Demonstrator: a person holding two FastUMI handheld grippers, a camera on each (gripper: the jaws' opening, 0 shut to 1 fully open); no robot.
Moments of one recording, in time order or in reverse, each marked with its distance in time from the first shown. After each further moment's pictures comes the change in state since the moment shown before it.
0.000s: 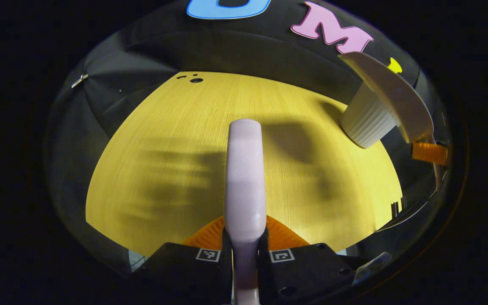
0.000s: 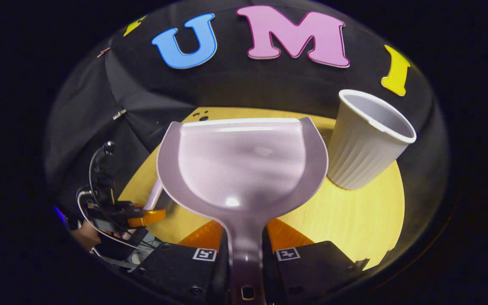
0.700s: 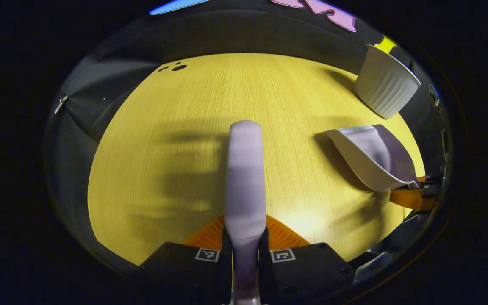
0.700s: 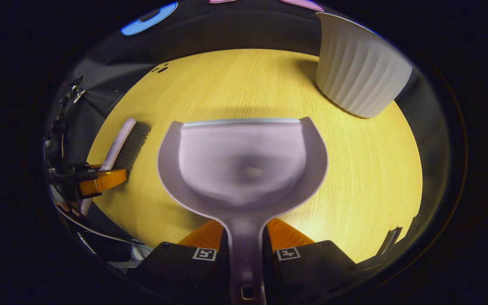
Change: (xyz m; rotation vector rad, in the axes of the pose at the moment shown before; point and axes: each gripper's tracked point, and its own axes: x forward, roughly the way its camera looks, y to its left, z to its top) left arm 0.066 0.002 -0.006 0.133 0.152 0.102; right arm 0.034 -0.013 -0.010 0.106 0.262 -0.147
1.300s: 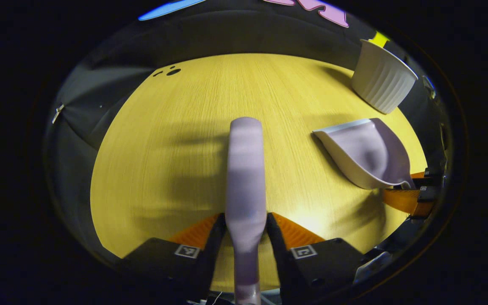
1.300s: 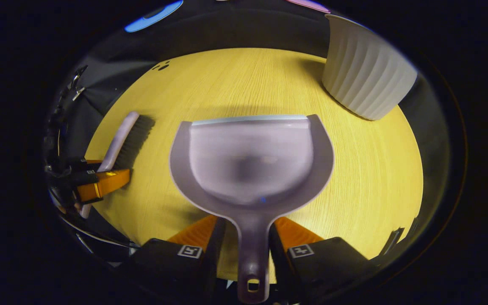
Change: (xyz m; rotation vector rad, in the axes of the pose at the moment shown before) left arm -0.011 -0.007 0.003 0.025 -0.042 -0.017; right arm -0.002 0.010 0.001 0.021 -0.022 0.014
